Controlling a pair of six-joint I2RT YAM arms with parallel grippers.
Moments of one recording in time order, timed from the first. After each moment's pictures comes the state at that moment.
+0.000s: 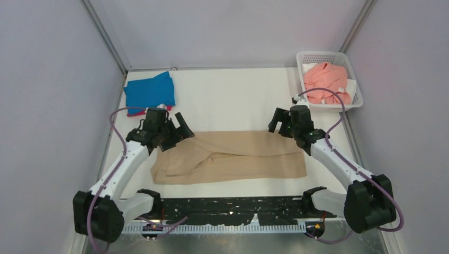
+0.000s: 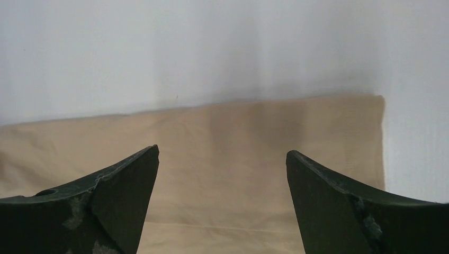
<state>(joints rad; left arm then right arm) -0.24 0.99 0.77 -0.64 0.11 -0.72 0.27 1.11 0.71 -0.25 0.12 0.45</state>
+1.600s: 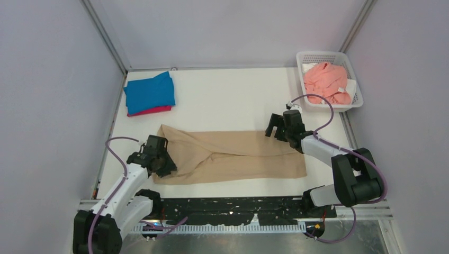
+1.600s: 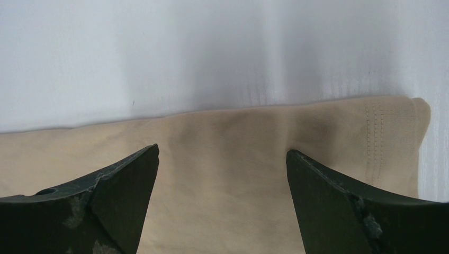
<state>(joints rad) -0.22 0.90 0.47 -0.73 -0.04 -0.79 0.27 1.39 0.61 0.02 0.09 0.47</state>
